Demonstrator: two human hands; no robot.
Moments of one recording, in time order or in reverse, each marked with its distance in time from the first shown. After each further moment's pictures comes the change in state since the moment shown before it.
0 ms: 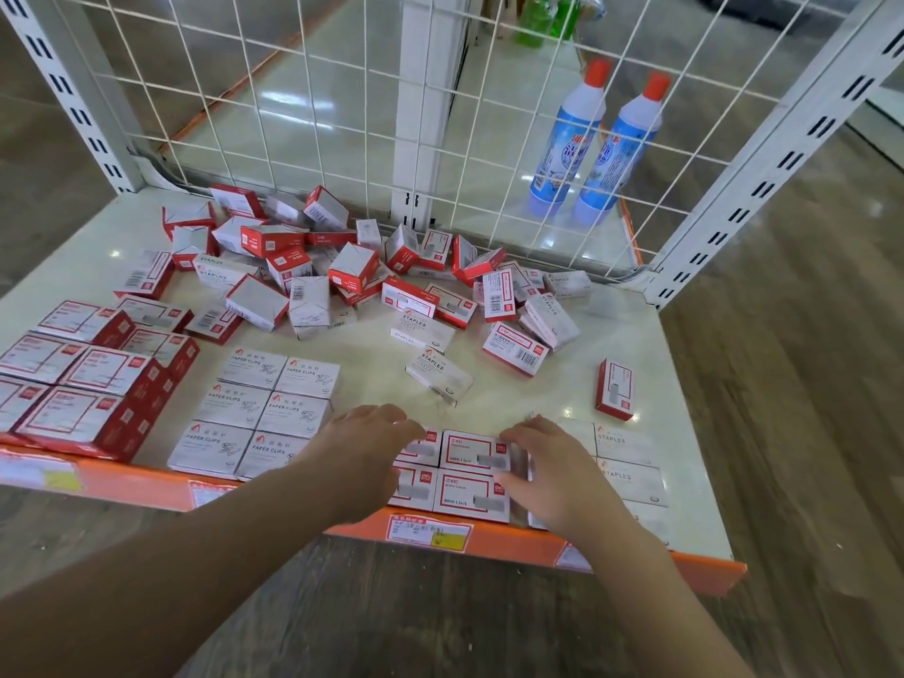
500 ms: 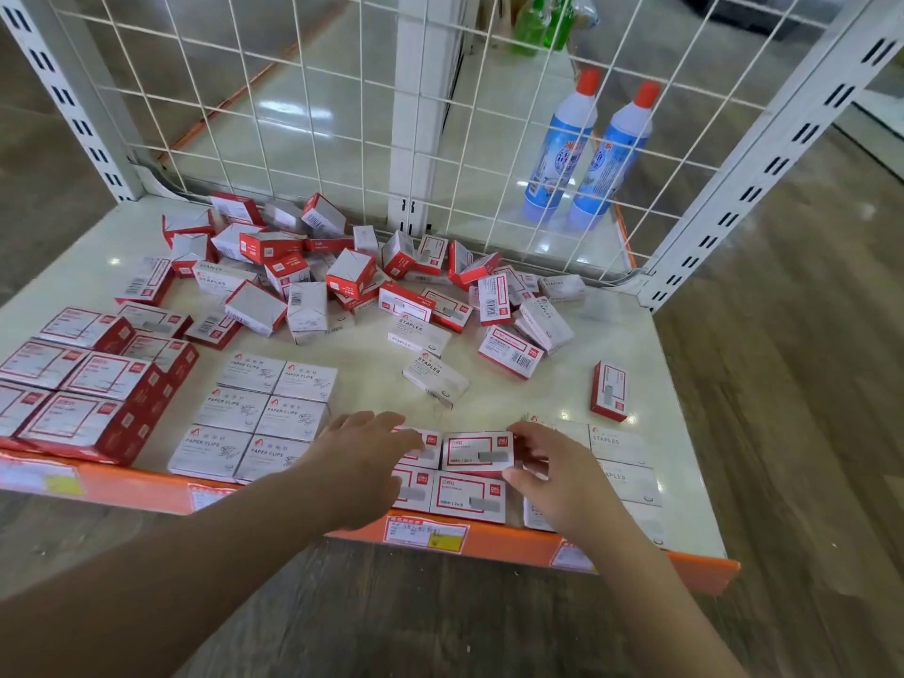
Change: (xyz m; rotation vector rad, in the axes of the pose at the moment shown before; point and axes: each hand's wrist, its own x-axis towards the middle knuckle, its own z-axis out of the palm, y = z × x) left_hand -0.005 0.003 -0.001 0.070 -0.050 -0.003; right_hand -0.011 0.008 0.003 0.332 0.056 0.087
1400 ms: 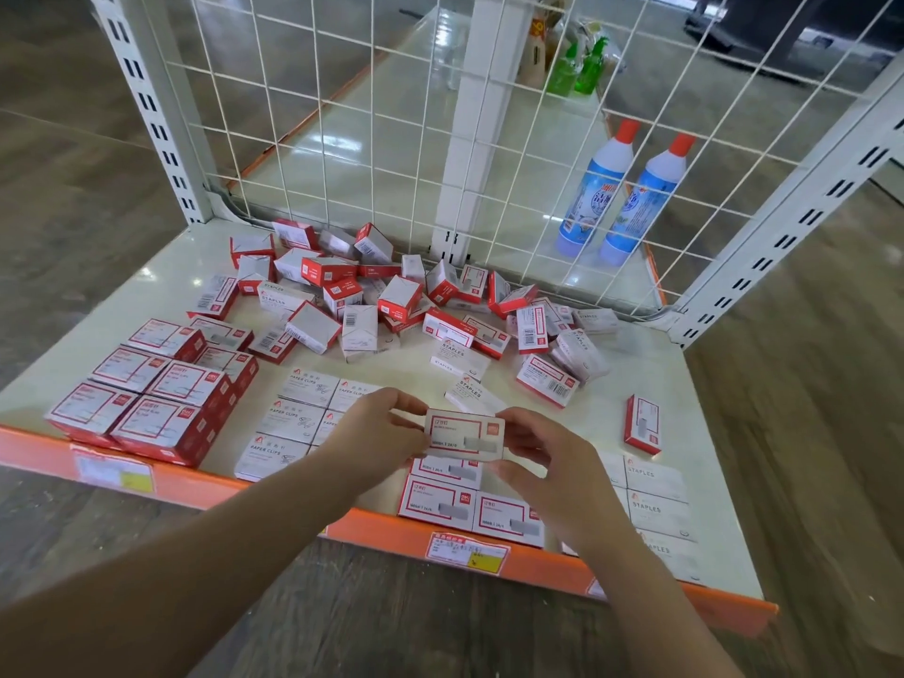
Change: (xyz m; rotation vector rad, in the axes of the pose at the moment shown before) left_hand -0.011 -0.025 -0.030 -1.131 0.142 -0.293; right_hand 0.001 -0.054 0.008 0.099 0.058 -0.205
